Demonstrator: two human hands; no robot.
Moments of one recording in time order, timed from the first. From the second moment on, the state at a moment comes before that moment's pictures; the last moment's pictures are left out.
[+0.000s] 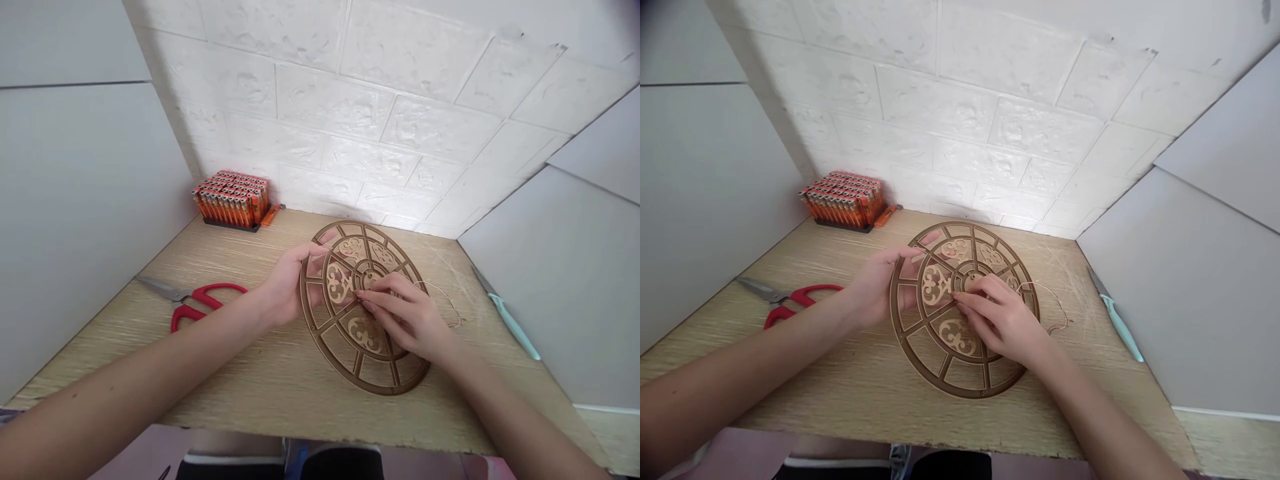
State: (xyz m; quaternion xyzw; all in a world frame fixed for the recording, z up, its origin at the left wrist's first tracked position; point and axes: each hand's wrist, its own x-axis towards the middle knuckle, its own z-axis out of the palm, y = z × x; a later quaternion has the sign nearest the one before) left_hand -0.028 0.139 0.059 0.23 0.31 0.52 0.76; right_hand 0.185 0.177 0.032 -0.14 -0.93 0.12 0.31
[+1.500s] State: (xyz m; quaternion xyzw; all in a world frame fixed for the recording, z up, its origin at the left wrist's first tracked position) left_hand -0.027 0.136 0.061 0.18 0.31 0.53 0.77; right_hand 0.177 0.170 0.036 -0.20 -0.95 0.12 0.23
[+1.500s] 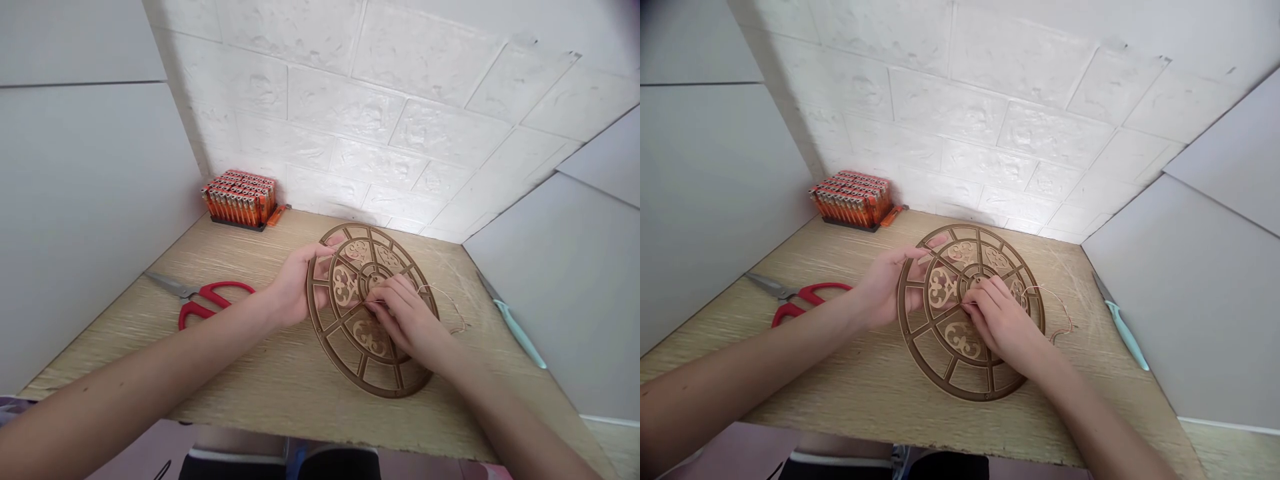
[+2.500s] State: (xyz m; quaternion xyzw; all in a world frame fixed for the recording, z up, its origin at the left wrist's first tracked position) left_hand -0.028 0.141 0.045 0.18 0.39 0.50 0.76; right_hand 0.182 0.169 0.035 -0.25 -0.91 0.22 0.23
